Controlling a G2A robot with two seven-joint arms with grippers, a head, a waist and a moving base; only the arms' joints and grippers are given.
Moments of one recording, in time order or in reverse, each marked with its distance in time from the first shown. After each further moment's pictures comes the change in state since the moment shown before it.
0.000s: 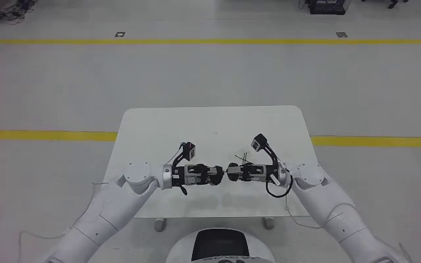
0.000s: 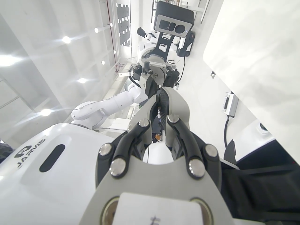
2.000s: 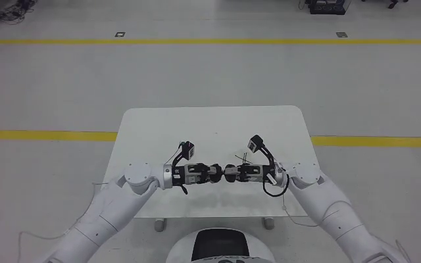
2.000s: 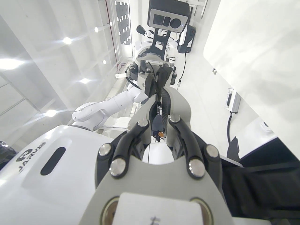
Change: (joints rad) left arm 0.003 0.004 0.002 -0.004 0.017 -0.014 0.041; right arm 0.027 -0.015 -0.028 0.044 0.010 0.016 0.004
